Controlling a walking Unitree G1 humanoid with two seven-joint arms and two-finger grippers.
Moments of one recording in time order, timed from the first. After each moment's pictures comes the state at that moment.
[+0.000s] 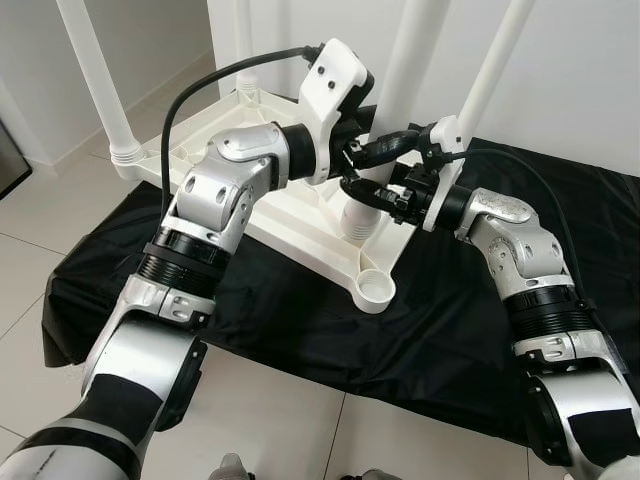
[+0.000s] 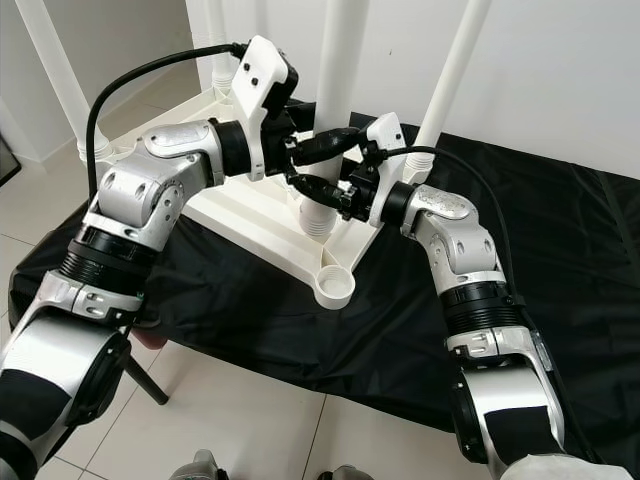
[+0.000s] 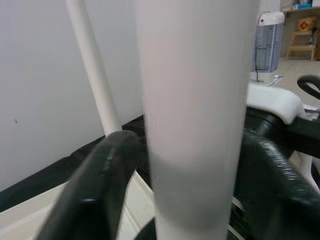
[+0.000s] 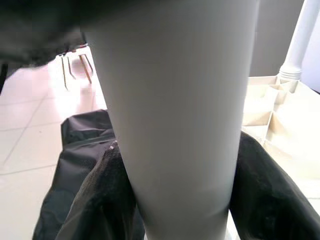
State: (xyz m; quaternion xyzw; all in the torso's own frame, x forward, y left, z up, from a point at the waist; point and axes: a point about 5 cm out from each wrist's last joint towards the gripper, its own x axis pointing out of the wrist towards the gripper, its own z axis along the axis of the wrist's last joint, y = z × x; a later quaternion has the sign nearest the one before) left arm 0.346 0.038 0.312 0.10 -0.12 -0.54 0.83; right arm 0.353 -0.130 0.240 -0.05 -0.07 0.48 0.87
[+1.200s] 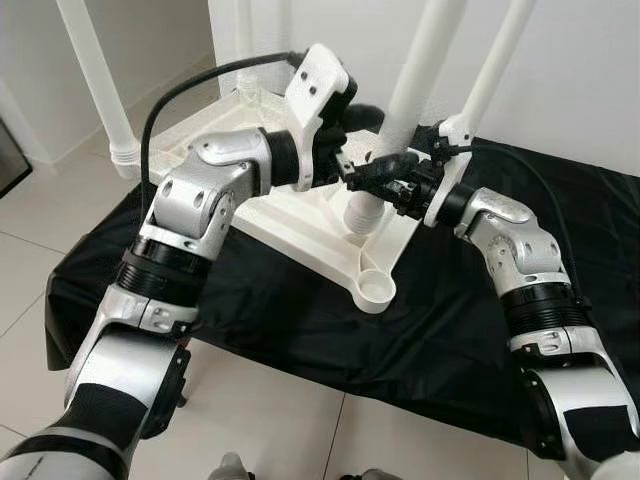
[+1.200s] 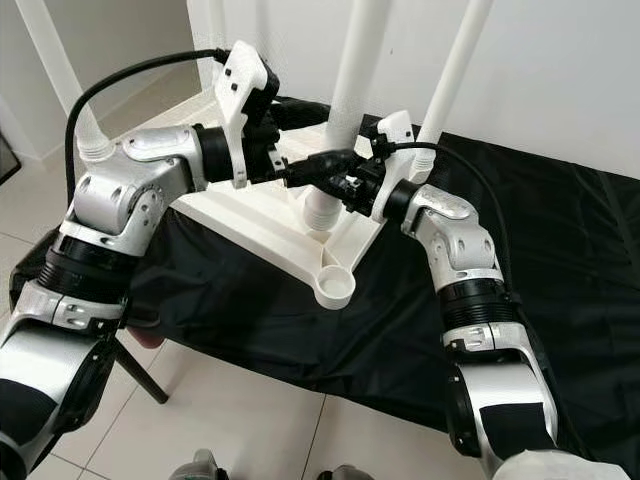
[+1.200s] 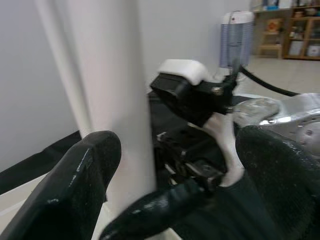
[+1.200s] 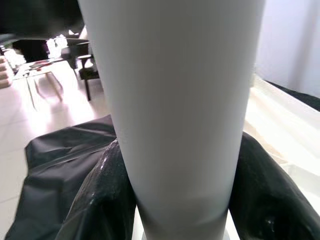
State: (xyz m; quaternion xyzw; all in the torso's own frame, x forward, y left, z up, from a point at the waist) left arm 0.331 0.049 0.303 0.10 -0.10 -0.59 0.79; right arm 0.366 -0.141 0.240 -0.01 -0.07 0.41 0.91
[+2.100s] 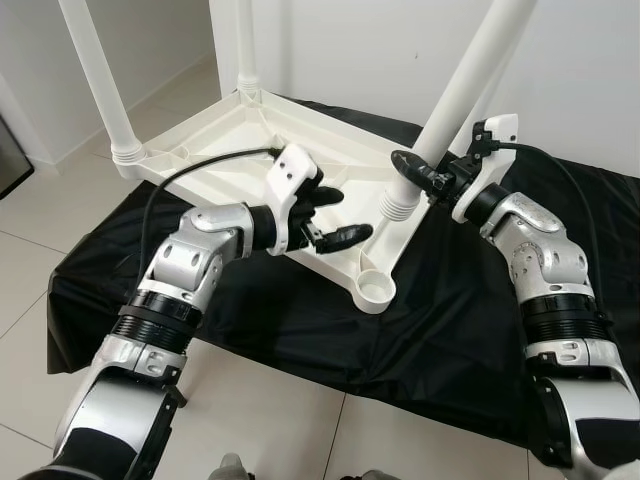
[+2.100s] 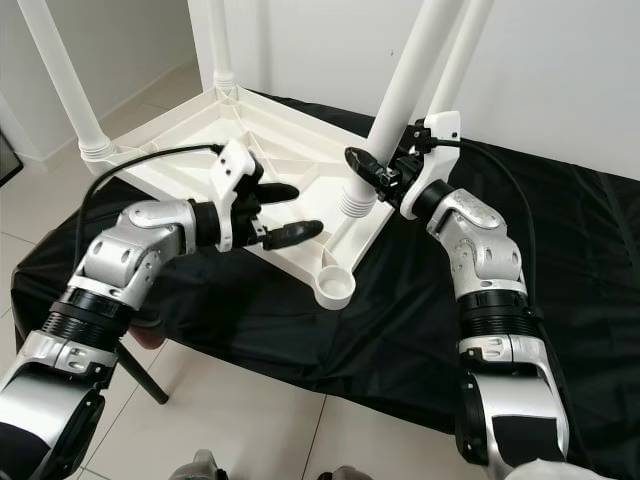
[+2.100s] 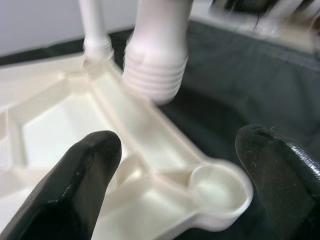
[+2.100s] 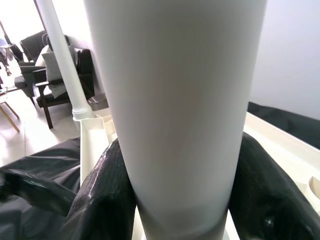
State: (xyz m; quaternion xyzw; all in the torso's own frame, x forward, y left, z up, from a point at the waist) left arm 0.343 0.076 0.202 0.11 0.03 -0.54 0.84; right arm 0.357 -0.172 0.244 0.02 -0.10 0.32 0.94
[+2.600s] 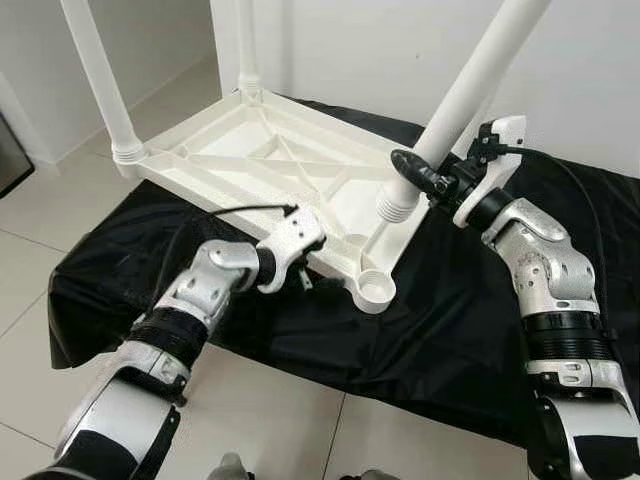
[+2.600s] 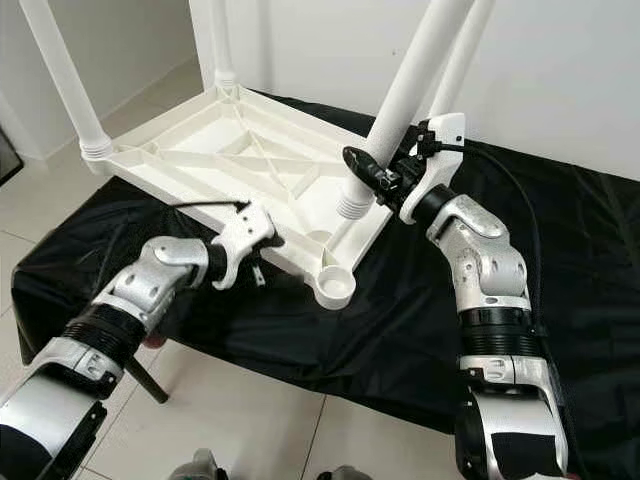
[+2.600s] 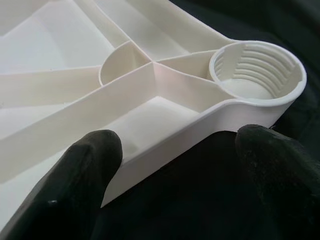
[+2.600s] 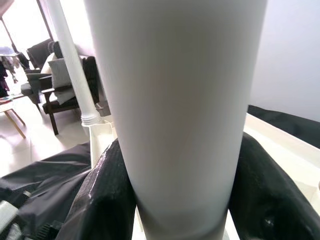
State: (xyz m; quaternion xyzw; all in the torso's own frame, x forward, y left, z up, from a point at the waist) left arm 0.346 0.077 0.144 0.22 0.10 -0.52 0.82; right arm 0.345 -0.168 0.247 0.03 -0.11 0.33 0.94
